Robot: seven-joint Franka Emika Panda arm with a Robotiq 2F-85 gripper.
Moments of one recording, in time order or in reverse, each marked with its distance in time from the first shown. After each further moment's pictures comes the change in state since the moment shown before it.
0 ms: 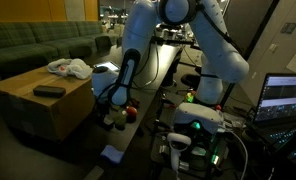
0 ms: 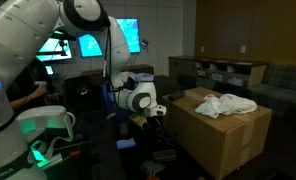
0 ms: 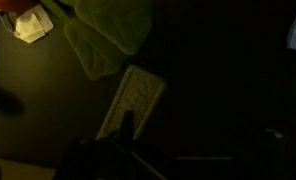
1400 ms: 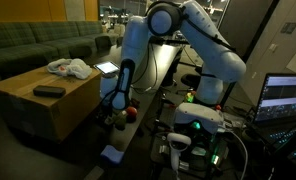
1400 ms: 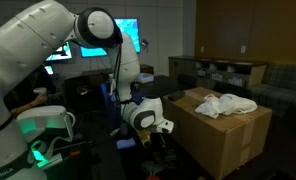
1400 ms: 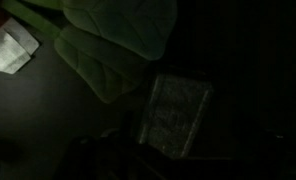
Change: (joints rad) arm -0.158 0.158 0.062 0.052 0.106 0.188 0.004
